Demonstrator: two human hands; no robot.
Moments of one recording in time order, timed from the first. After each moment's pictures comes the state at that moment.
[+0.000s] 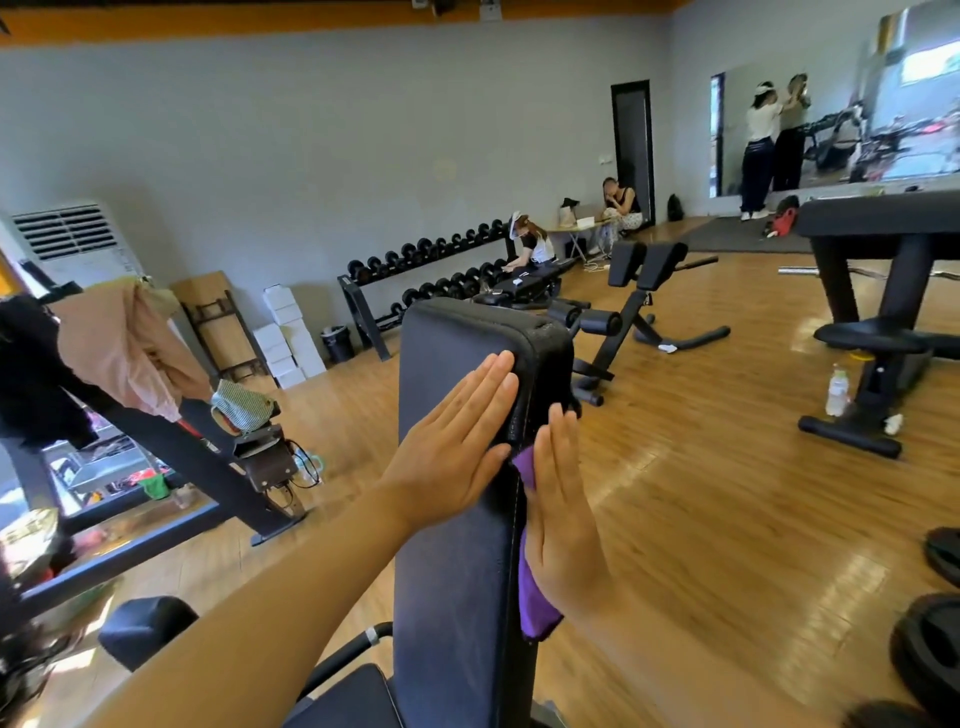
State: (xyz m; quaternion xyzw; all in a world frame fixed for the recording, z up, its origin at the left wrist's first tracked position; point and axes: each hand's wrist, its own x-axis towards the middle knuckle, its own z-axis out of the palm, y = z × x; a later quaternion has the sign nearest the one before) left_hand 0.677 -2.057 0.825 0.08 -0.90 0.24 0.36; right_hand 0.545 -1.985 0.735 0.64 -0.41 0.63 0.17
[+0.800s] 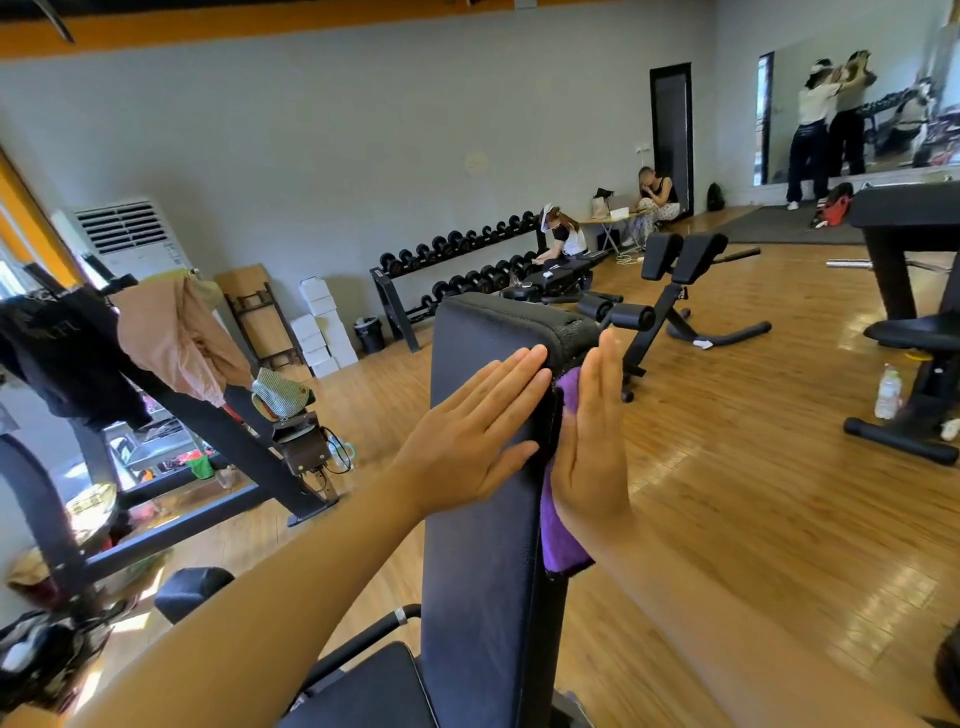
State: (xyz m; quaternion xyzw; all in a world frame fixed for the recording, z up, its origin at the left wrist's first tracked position) left_hand 0.689 -2.039 0.848 0.12 -0.91 0.29 0.28; right_hand 0.541 -1.994 0.789 0.58 -0.40 0.70 0.11
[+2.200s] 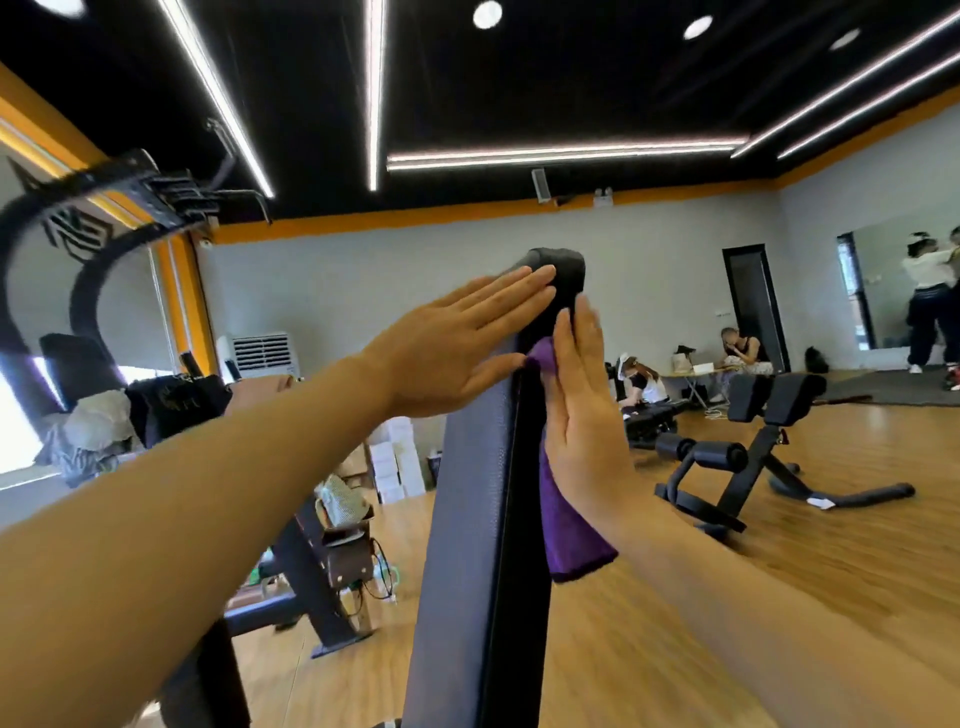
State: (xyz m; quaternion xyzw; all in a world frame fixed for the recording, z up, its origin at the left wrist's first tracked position) left_hand 0.683 -2.001 0.861 0.21 -0.85 0.47 0.16; right_hand 0.532 -2.019 0.734 0.65 -0.23 0.71 0.15
